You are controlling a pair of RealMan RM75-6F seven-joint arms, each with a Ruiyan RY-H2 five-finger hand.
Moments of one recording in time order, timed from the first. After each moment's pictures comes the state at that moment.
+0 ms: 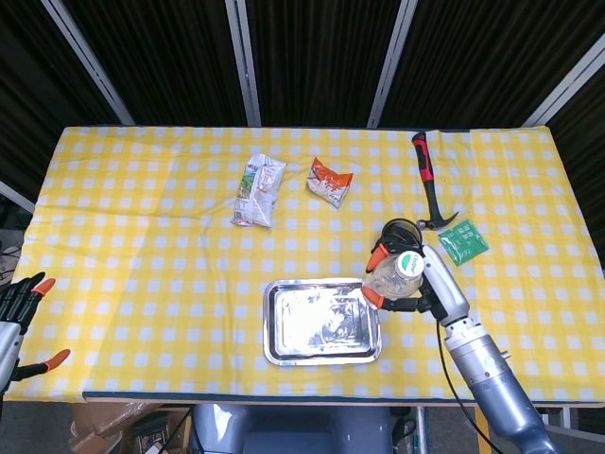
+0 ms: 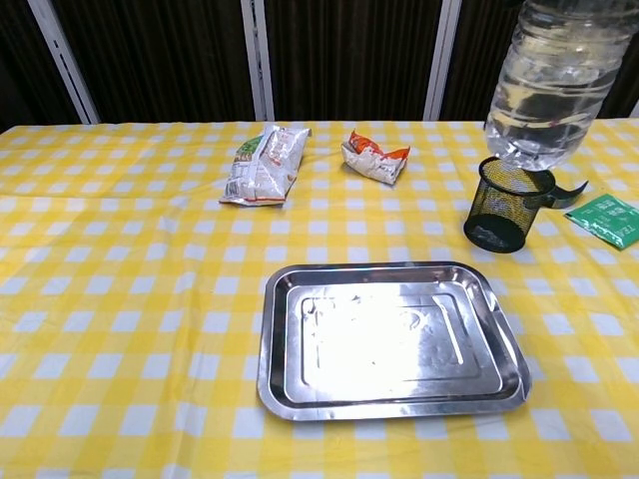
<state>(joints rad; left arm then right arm) -0.03 -1.00 0.04 -1.75 1.61 1.53 -0.08 0.44 -0.99 0.43 -2.36 -1.00 1.06 0.33</state>
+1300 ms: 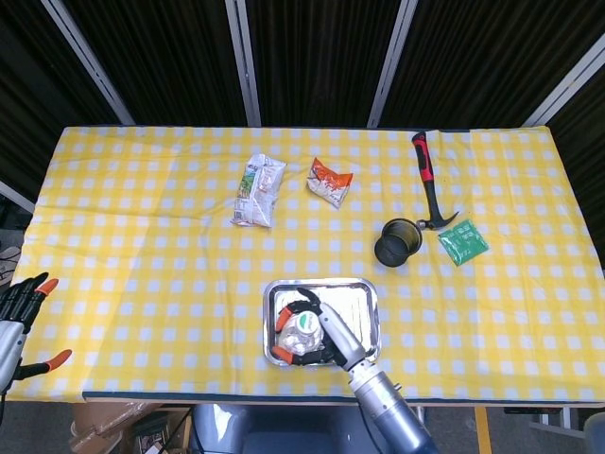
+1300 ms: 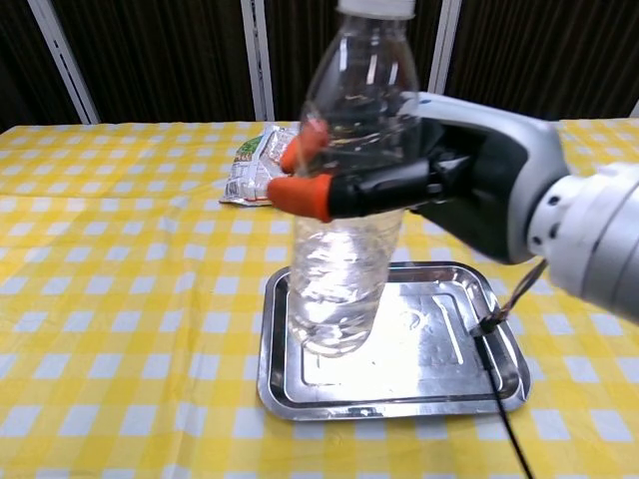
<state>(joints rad) -0.04 -1.00 0.04 -1.74 1.60 1.51 -0.08 0.52 -1.67 0.21 -2.15 -1.10 1.12 0.12</state>
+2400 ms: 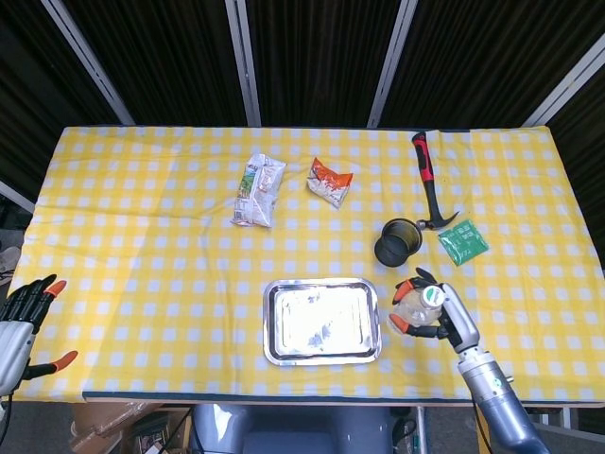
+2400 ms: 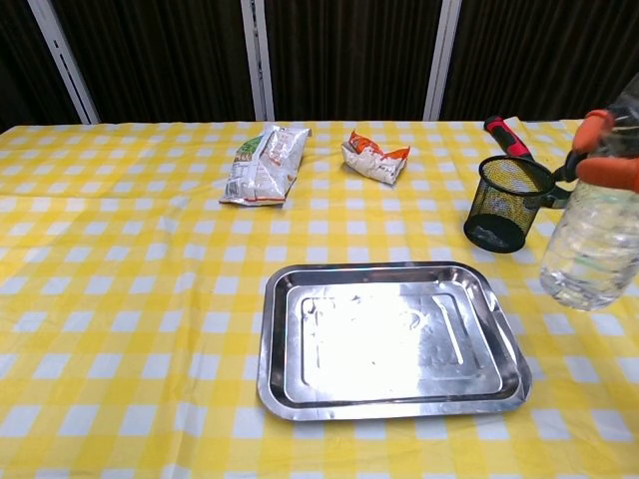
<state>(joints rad) -0.04 -1.02 0.04 -1.76 1.59 1.48 -0.03 0.31 -1.21 0.17 -1.98 -1.35 1.11 0.66</state>
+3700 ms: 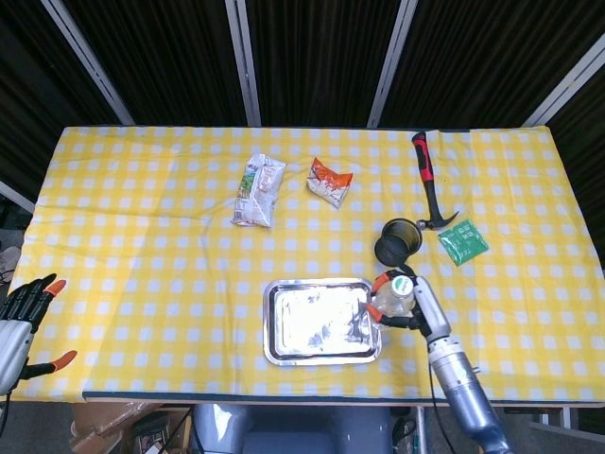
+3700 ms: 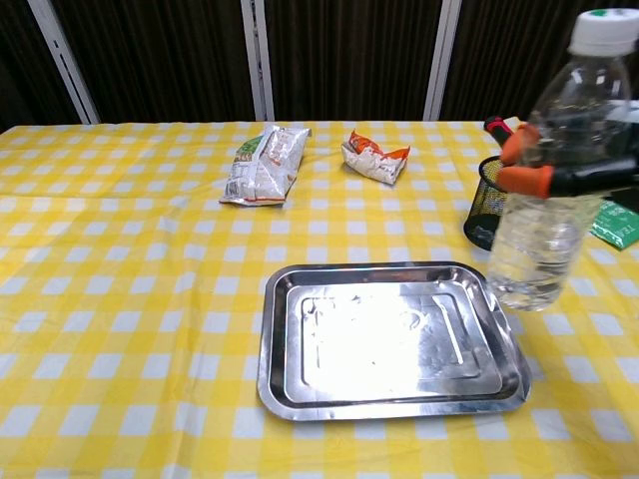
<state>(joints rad) -0.05 -1.01 0.04 -1.75 1.60 1.48 -0.06 0.34 -1.32 0.23 -1.99 -1.18 1.13 0.44</state>
